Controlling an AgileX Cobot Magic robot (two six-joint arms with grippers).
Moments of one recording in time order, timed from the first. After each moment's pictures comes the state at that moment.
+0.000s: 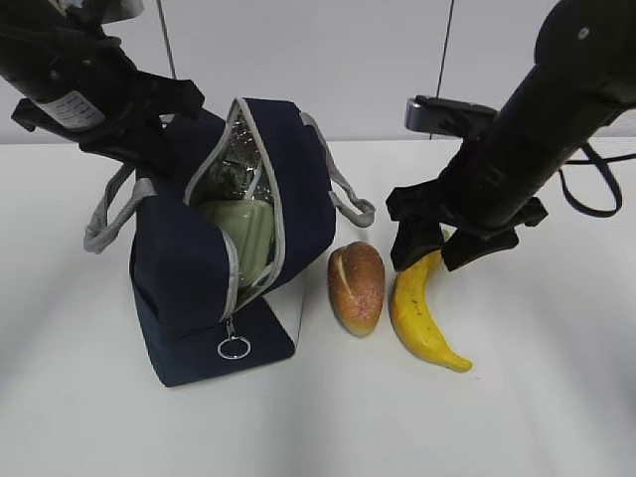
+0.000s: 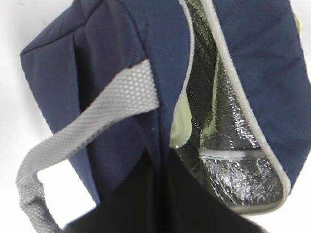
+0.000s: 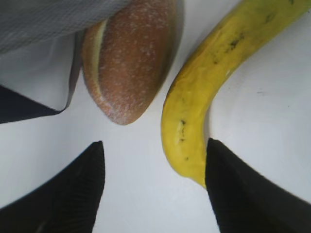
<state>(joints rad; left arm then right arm) -0.36 1.64 -1.39 -0.19 0.92 -0.02 0.30 1.80 -1.26 0.33 0.86 -0.16</state>
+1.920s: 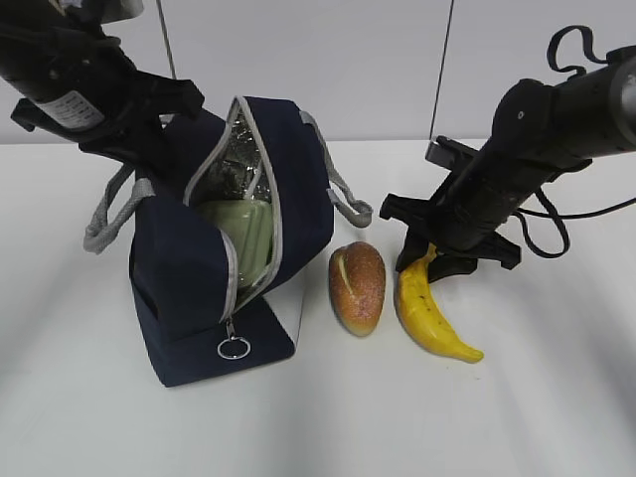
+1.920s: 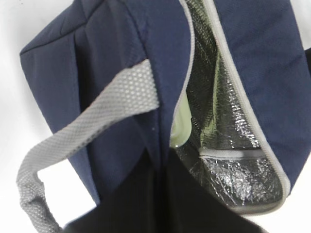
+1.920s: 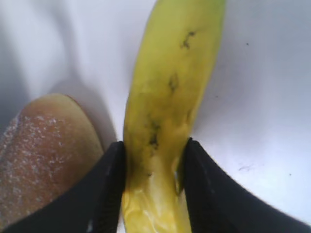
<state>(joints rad) -0.36 1.64 -1.39 -0.19 0.93 -0.02 0.25 2.03 -1.32 0.35 0.63 0.18</state>
